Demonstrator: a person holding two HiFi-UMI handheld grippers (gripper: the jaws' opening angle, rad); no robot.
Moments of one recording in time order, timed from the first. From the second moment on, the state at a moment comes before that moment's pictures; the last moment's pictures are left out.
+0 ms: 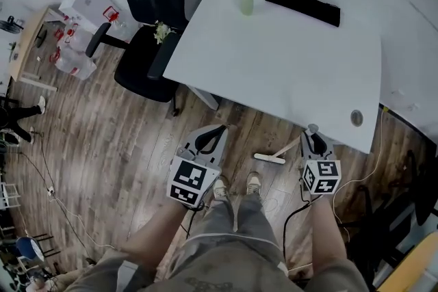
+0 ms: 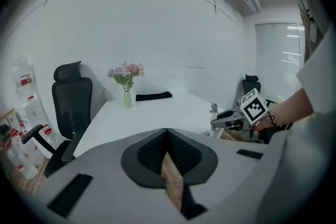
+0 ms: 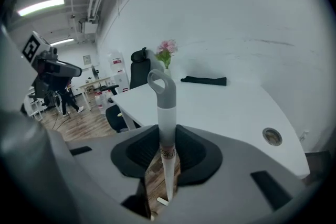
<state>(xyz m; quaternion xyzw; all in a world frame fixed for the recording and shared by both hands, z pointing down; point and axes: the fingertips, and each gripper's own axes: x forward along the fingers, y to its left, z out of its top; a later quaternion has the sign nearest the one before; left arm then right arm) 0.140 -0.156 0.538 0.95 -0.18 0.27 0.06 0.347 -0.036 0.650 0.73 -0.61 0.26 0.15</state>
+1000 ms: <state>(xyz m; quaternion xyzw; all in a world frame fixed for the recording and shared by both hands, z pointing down) 0.003 -0.192 0.364 0.94 -0.31 0.15 -0.03 0.230 -0.069 0.332 0.66 -0.75 0.03 0.05</state>
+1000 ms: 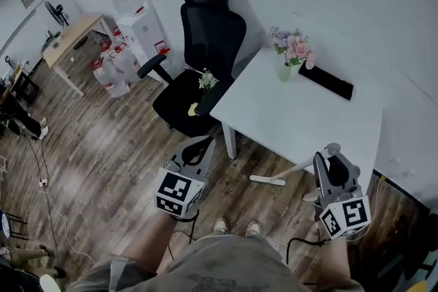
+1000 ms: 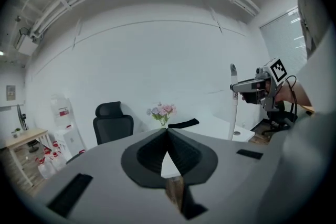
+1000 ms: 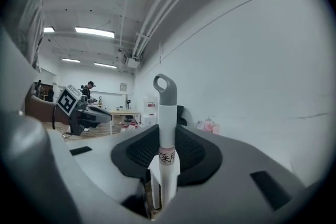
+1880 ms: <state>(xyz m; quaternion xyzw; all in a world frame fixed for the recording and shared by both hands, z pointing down) -0.048 -0.189 0.364 0.92 -0.36 0.17 -0.06 0.135 -0.104 0.331 0.58 -0.81 0.06 0.07</state>
